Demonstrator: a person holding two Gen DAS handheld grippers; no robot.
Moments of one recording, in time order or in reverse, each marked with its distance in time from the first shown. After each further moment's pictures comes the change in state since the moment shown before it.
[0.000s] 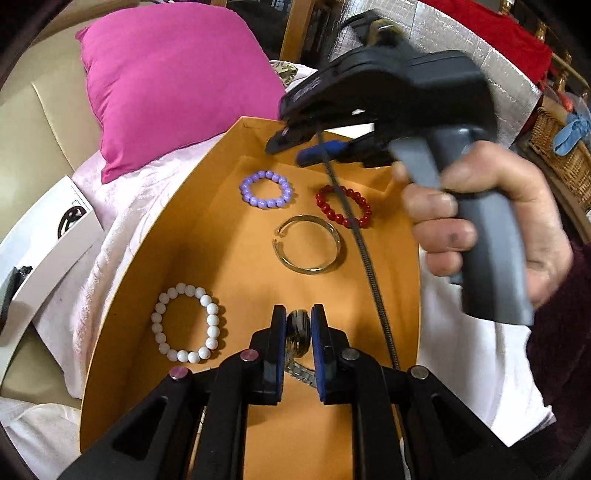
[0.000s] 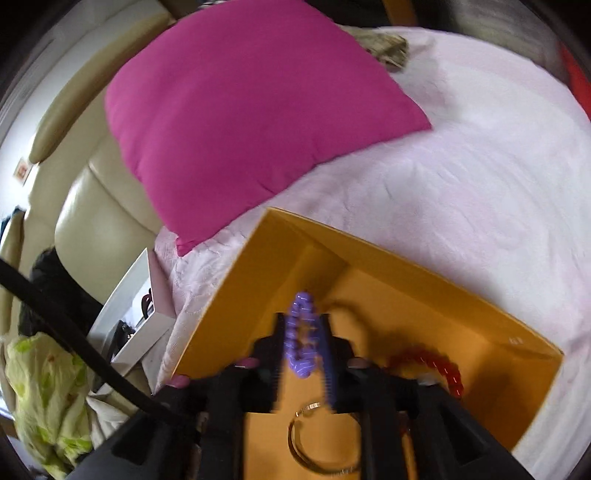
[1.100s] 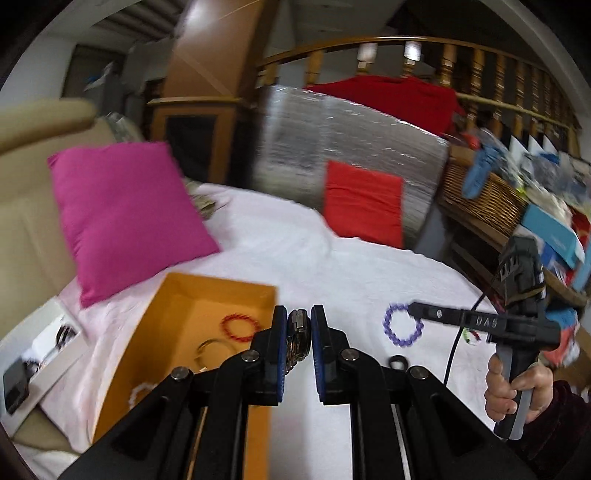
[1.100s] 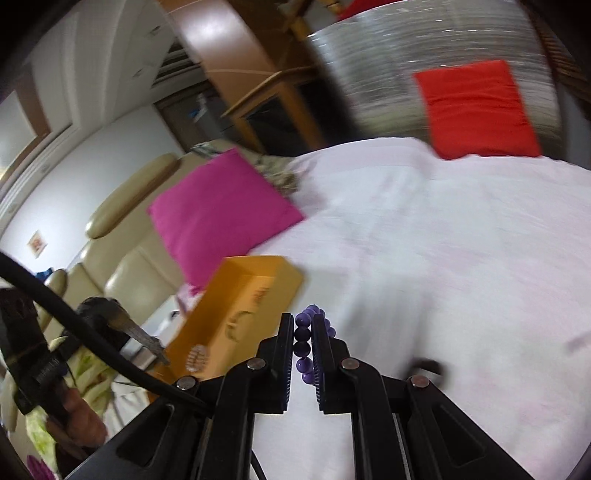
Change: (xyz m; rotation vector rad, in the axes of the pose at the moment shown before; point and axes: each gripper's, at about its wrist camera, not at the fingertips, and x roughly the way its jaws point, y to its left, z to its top) left arm -0.135 -0.058 0.006 0.125 -0.393 -0.192; right arm -0.271 -0.105 -0.195 0.074 -0.477 0.000
